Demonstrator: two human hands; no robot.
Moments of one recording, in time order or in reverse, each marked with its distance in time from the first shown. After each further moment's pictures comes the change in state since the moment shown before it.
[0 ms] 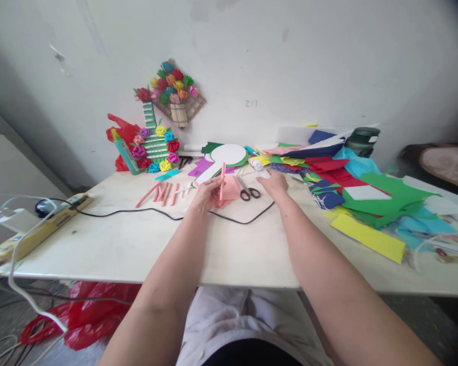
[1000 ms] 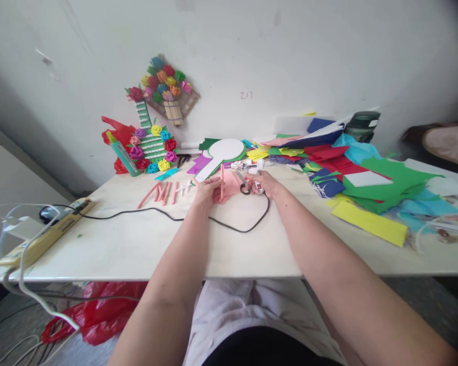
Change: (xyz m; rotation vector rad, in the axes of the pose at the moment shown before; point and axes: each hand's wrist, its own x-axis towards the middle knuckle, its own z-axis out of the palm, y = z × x) left_hand 0.001 -0.007 -0.005 0.160 0.055 -0.060; right_hand -0.017 0.000 0.018 0.978 -0.638 -0.030
